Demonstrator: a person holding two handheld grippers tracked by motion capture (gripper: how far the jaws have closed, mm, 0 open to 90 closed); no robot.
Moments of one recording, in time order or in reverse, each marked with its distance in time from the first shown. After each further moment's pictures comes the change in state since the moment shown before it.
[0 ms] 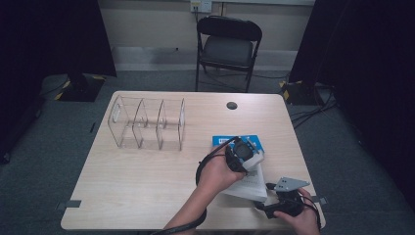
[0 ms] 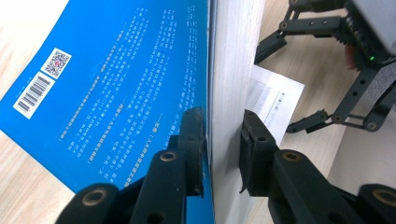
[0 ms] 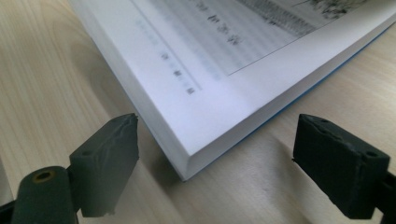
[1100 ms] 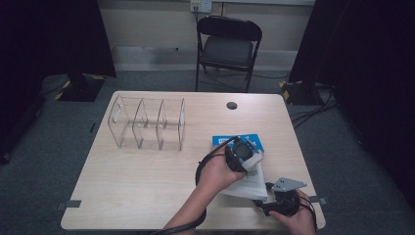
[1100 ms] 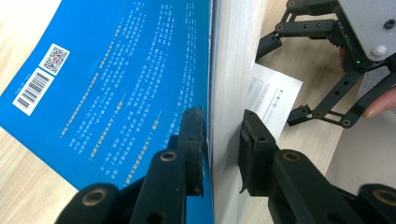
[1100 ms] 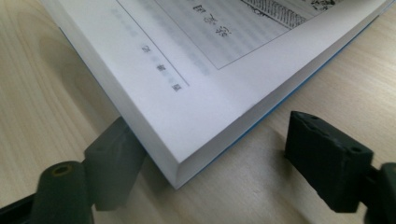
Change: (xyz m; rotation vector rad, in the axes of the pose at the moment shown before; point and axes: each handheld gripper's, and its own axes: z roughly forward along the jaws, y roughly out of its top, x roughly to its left) left arm 0.000 -0.001 -0.001 0.007 -0.007 -0.003; right arm 0.002 -0.002 0.005 0.012 -0.077 0.005
